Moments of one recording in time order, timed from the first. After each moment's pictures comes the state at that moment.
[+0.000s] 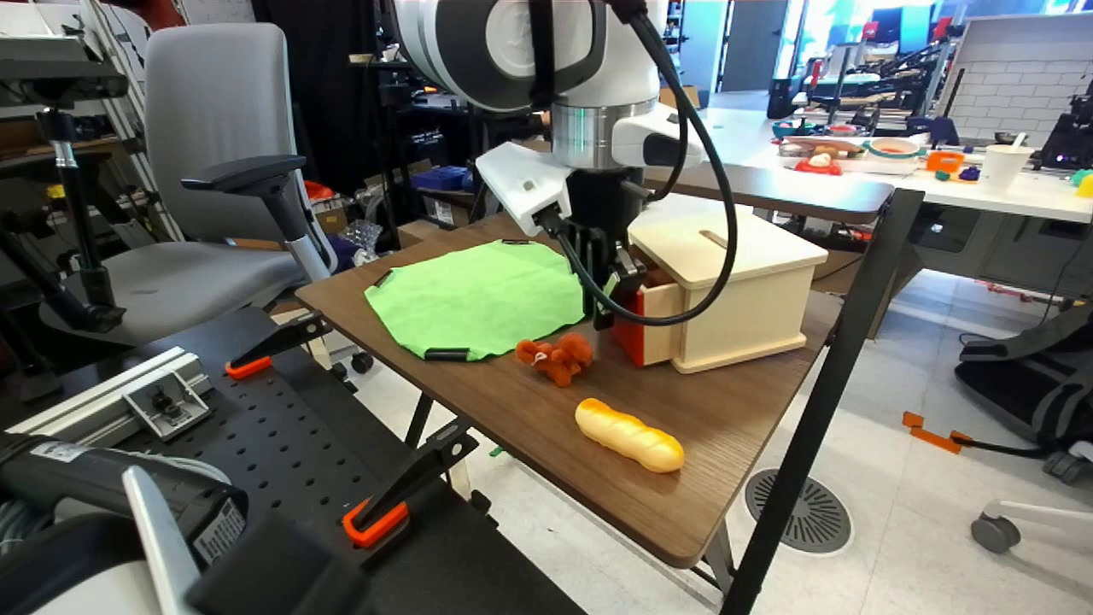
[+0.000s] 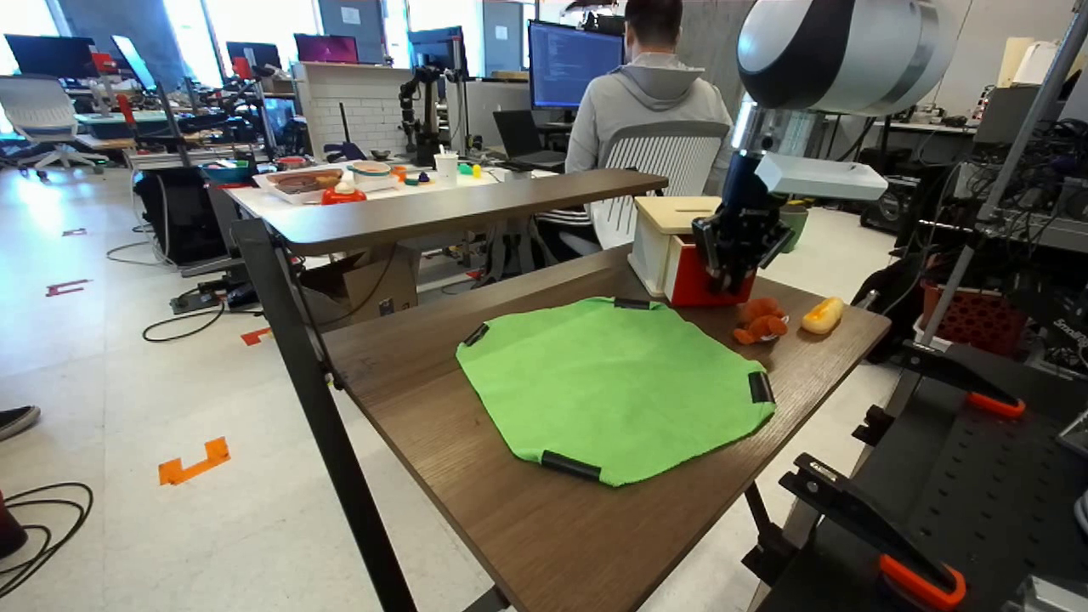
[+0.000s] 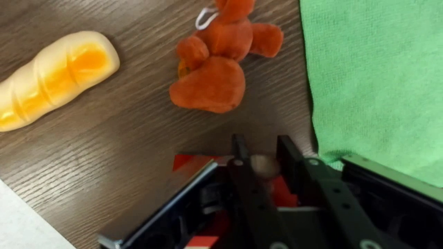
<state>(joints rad) -0.09 0.53 -0.07 -2.16 0.22 2.75 0.06</state>
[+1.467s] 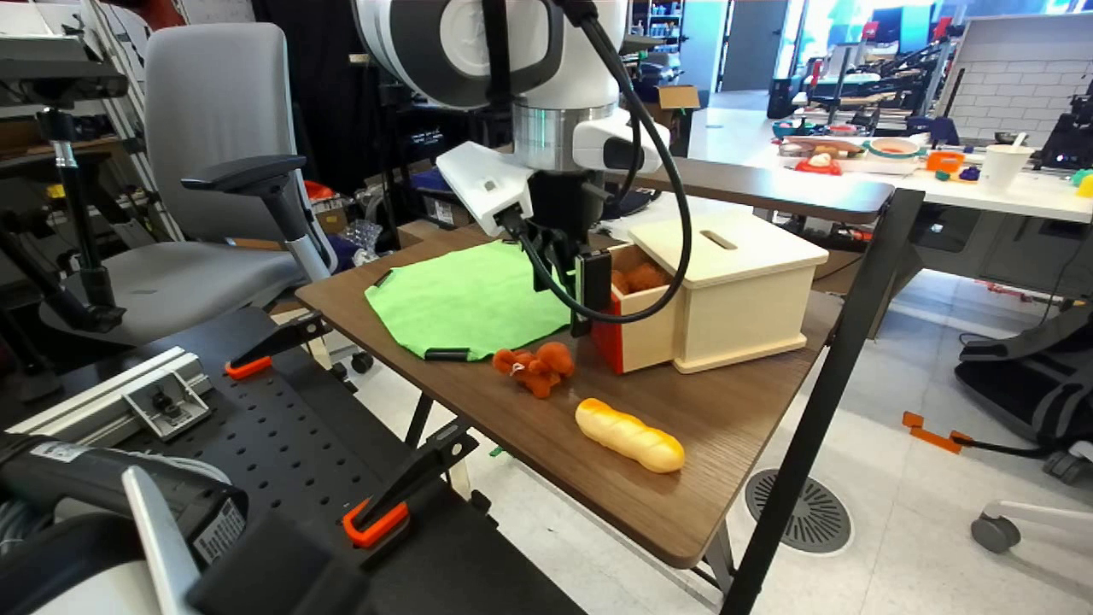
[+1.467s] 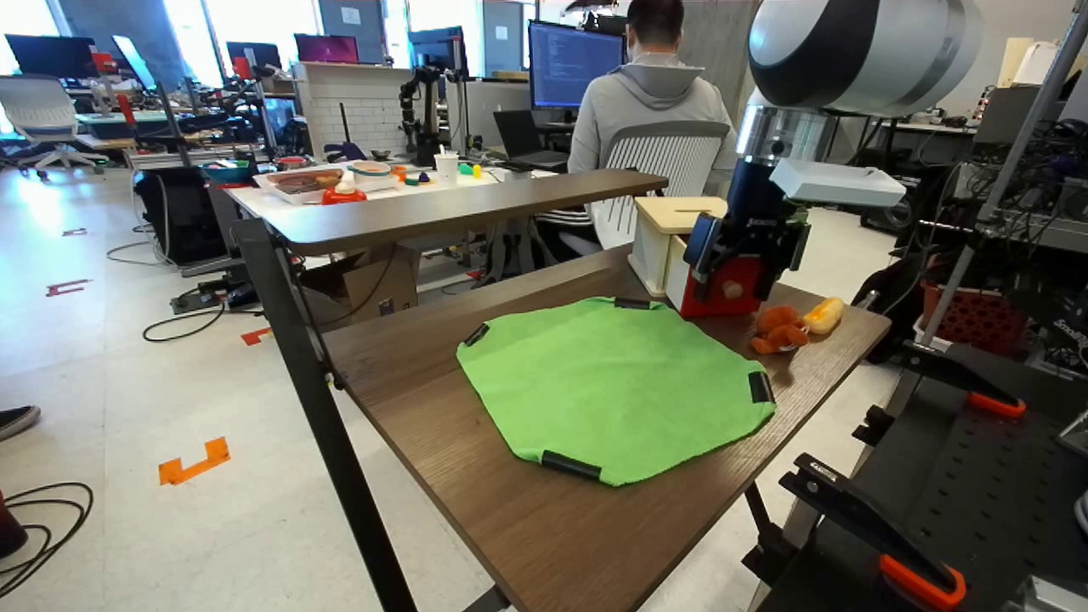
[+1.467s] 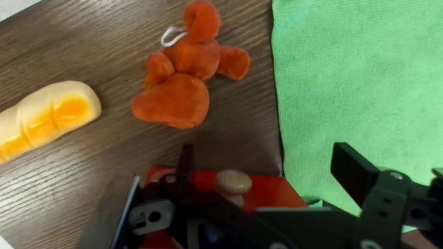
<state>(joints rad) -0.10 0.48 -0.02 -2.24 0.22 2.75 0.02</state>
